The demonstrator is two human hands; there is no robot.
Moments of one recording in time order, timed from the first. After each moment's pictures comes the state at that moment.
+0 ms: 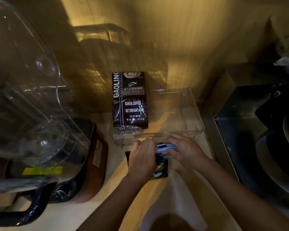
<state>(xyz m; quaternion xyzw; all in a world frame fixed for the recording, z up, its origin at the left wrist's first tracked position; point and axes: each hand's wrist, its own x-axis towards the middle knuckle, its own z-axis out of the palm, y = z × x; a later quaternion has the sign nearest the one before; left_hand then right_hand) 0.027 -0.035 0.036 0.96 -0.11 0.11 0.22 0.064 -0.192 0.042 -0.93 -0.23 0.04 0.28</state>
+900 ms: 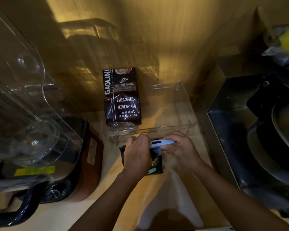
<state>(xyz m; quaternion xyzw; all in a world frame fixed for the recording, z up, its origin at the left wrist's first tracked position) 0.025 -0.039 0.037 0.96 -0.11 0.13 0.22 0.044 -0.194 0.034 -0.85 -0.09 0.03 0.52</state>
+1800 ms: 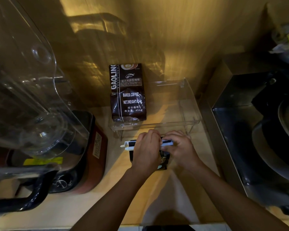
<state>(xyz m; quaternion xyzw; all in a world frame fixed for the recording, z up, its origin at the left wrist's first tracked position) 0.018 -0.048 0.045 0.95 -0.16 0.11 0.25 0.034 -0.176 0.027 -0.87 -0.08 -0.01 0.49</state>
